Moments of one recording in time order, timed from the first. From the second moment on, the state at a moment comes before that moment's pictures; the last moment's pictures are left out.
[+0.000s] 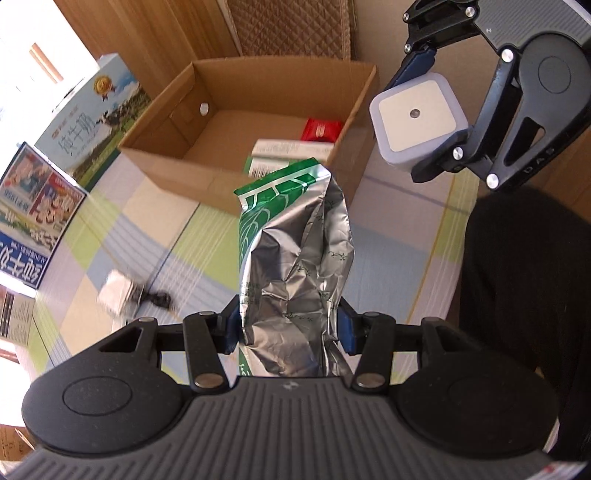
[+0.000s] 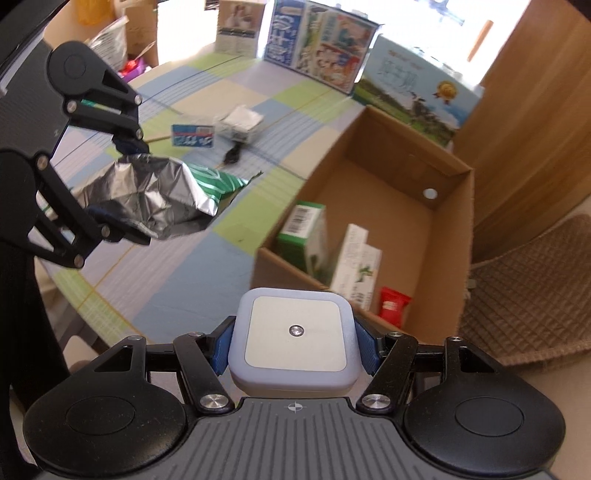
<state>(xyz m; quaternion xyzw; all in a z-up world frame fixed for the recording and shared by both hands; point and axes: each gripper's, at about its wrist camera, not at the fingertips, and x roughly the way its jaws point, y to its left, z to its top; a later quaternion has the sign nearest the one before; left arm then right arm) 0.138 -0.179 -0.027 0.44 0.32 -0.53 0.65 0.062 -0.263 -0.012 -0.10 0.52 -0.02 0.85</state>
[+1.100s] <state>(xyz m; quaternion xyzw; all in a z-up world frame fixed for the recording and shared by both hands) 0.150 -0.293 -0.027 0.40 0.33 -0.55 0.66 0.079 -0.379 0.007 -0.02 0.48 -0.10 0.87</state>
